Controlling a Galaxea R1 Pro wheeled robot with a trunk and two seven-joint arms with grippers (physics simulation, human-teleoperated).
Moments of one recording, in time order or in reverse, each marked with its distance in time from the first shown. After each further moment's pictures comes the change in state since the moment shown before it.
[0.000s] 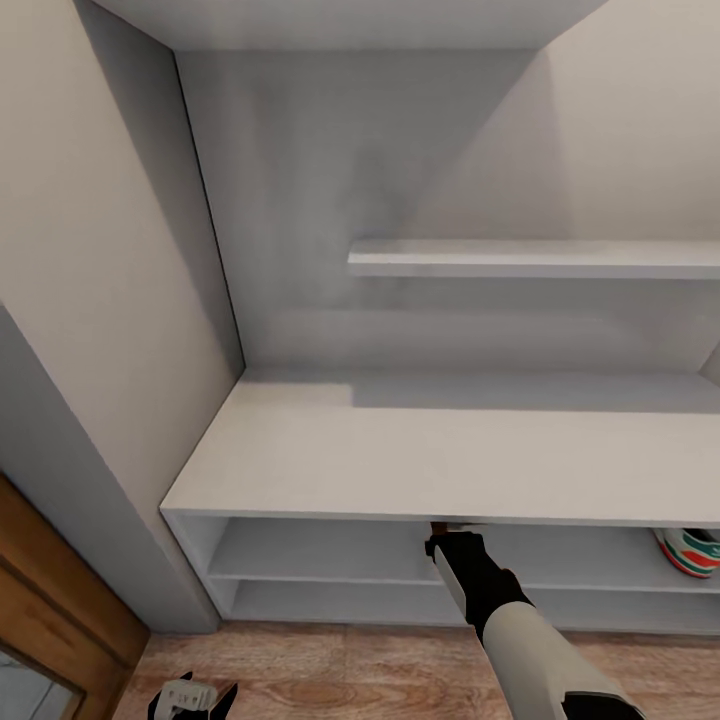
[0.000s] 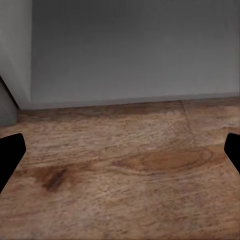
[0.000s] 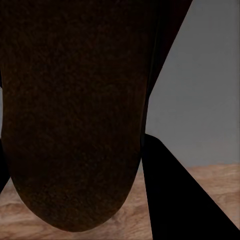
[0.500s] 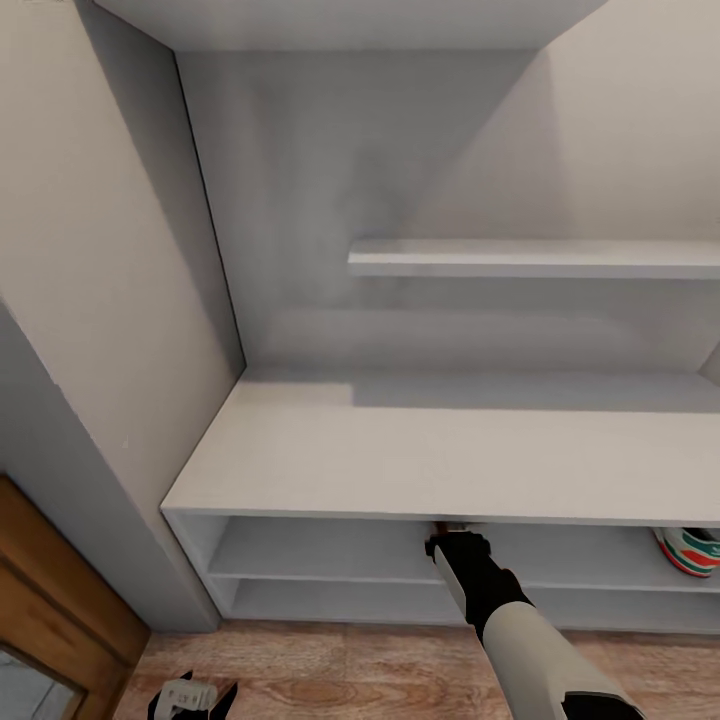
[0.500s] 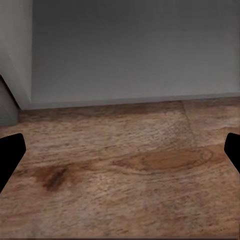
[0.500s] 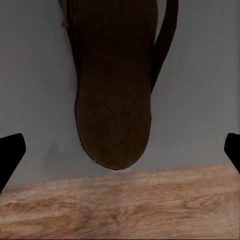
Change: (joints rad) left arm 0.000 0.000 0.001 0.000 0.000 -0.001 0.000; right arm 0.000 0.000 0.000 0.000 -0.003 -0.001 -0.003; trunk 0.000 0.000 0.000
